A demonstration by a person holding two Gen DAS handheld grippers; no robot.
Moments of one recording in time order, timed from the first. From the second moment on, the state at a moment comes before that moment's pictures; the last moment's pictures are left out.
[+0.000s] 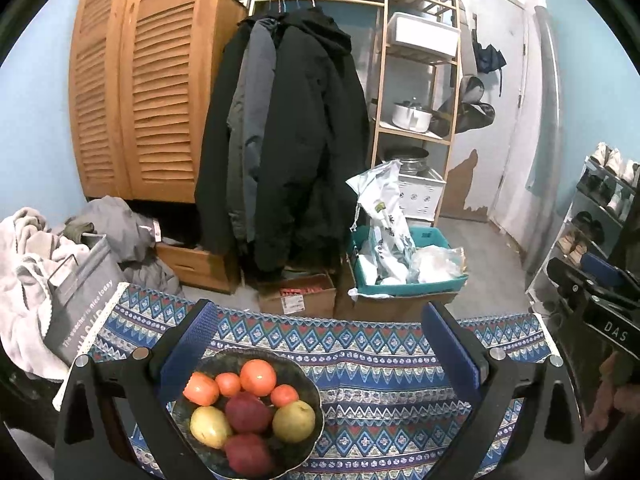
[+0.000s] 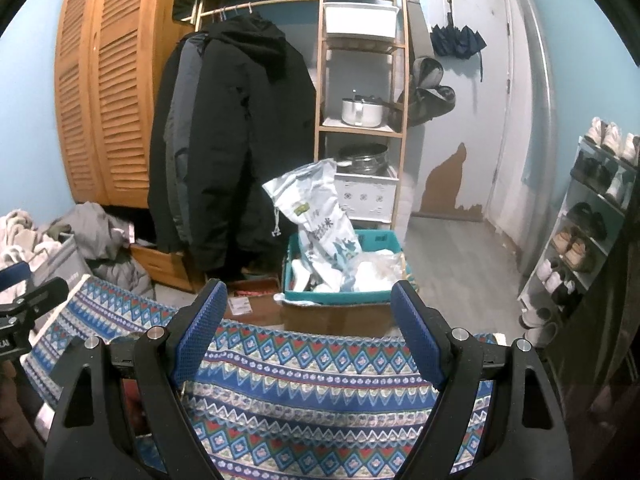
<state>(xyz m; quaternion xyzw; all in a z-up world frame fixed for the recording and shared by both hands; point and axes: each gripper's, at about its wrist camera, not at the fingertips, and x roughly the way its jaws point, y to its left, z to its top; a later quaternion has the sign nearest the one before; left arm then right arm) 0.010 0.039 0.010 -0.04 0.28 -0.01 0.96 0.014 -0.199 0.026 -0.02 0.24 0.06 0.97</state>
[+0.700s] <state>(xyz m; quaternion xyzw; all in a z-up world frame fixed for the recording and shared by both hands) 0.008 0.041 0.008 -0.05 0.28 0.00 0.96 0.015 -0.196 0.027 -0.03 0.24 0.06 0.97</state>
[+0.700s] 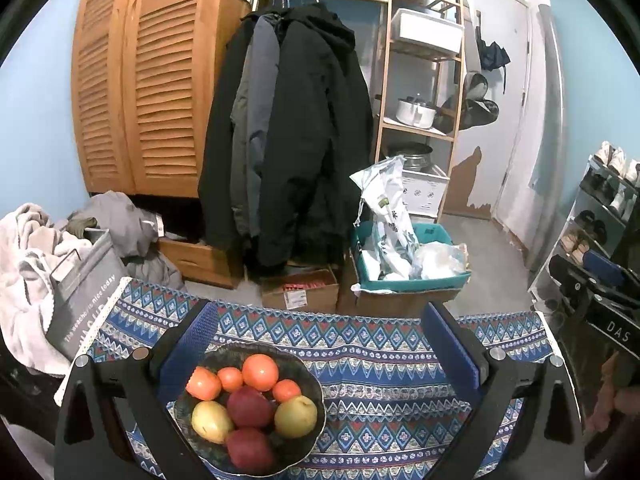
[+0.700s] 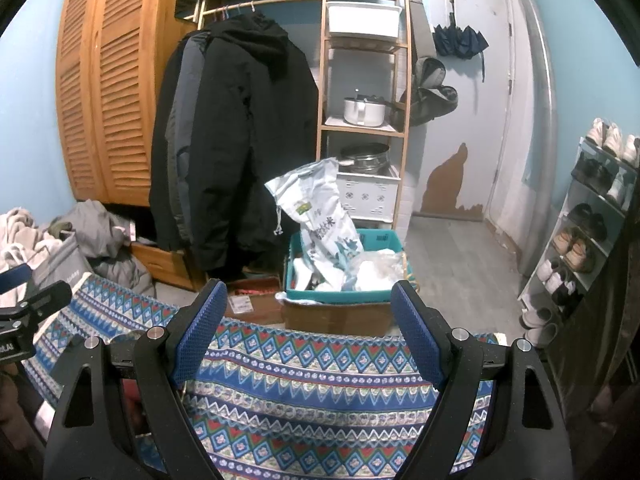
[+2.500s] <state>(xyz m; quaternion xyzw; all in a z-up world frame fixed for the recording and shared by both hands) 0.004 0.040 0.013 -0.03 0.29 0.03 0.96 0.014 -0.194 0.028 -0.03 0.25 0.06 0.97</state>
